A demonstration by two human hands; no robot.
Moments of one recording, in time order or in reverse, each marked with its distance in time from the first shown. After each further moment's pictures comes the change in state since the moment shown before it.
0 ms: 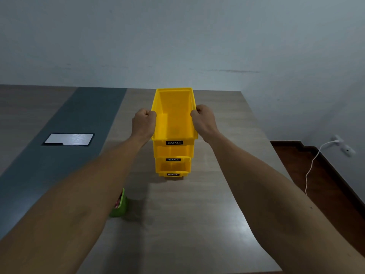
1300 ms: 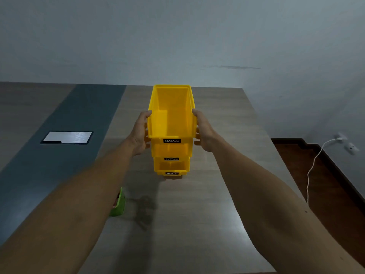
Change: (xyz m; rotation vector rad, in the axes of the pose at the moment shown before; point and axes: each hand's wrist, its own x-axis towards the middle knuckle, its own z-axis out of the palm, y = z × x) left_hand -0.019 -0.011 -0.007 -0.448 -0.435 -0.476; right_hand -0.011 0.028 -0.005 0.367 -0.343 0.447
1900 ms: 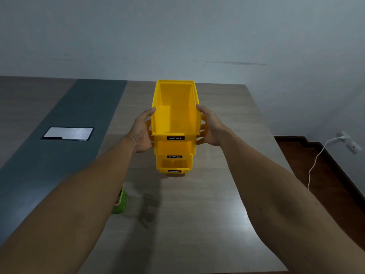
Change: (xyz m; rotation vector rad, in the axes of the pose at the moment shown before) left_hand 0.006 0.000 -0.006 -0.198 -0.107 -0.104; right_hand 0.014 -0.010 -0.013 0.086 -0.043 0.129
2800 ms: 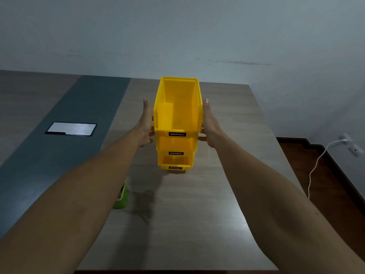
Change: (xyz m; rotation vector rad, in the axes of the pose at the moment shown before) left_hand -0.013 0.007 0.012 0.253 0.219 0.017; right_hand -0.035 0.003 0.032 -0.076 0.212 -0.160
